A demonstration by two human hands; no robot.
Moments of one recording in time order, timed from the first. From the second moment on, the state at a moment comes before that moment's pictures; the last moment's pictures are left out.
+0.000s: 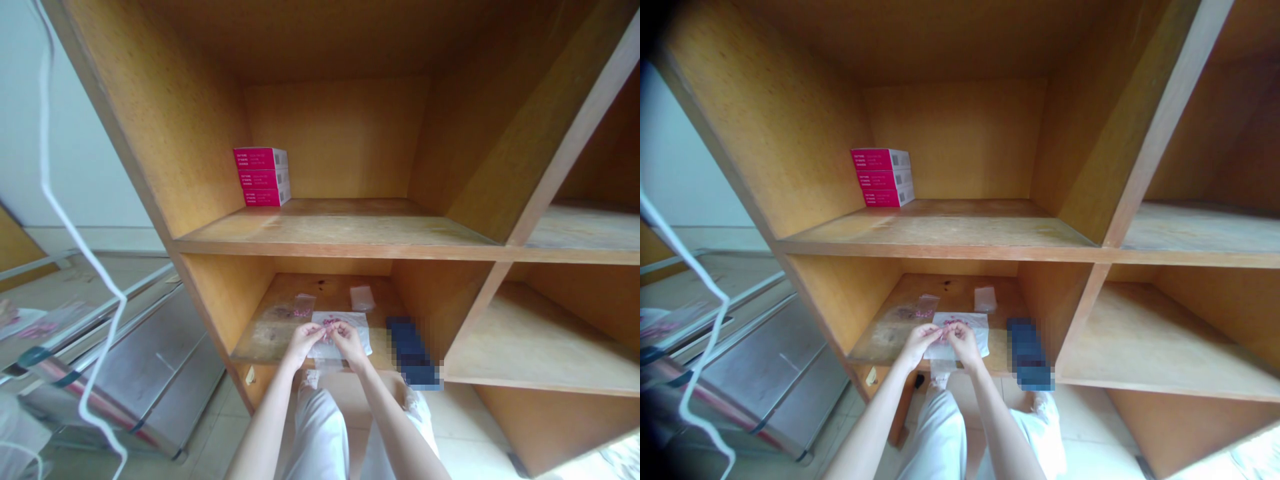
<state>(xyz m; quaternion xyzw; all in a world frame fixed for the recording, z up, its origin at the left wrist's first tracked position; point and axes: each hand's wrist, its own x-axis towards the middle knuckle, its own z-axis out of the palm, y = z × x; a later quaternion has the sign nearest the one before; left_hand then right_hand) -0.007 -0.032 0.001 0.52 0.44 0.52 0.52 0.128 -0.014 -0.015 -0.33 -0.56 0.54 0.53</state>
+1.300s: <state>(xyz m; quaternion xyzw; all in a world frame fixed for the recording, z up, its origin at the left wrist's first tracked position) -0.010 -0.029 -0.005 0.40 0.43 0.60 0.54 0.132 -0.018 -0.010 -0.39 -0.48 0.51 0.59</state>
